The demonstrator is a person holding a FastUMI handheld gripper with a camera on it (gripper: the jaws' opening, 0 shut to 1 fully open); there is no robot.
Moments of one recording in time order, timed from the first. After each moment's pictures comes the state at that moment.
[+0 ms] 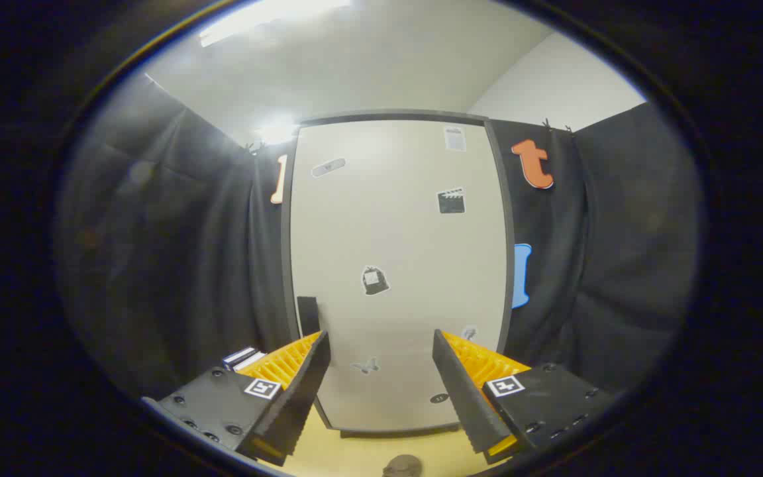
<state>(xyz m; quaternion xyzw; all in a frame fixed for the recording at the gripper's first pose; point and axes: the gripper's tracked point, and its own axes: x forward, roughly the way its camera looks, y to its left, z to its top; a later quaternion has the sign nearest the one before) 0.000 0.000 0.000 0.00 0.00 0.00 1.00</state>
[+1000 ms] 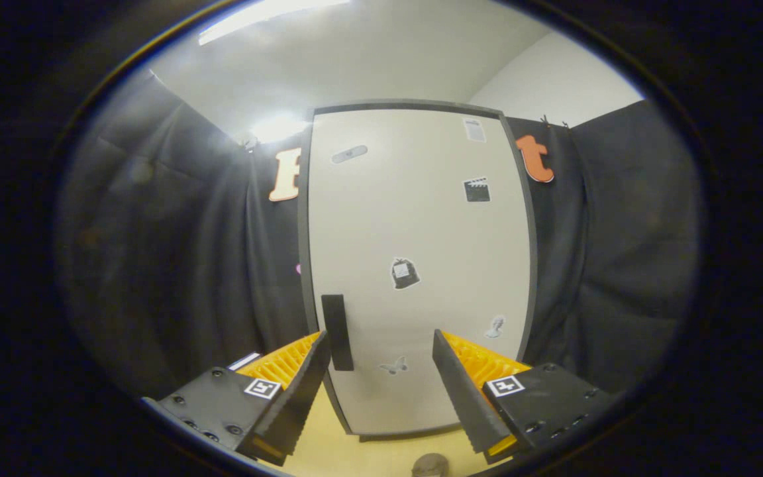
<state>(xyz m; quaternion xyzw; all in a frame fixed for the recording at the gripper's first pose) 0.023 0.056 -0.015 0.01 0.00 -0.02 1.00</state>
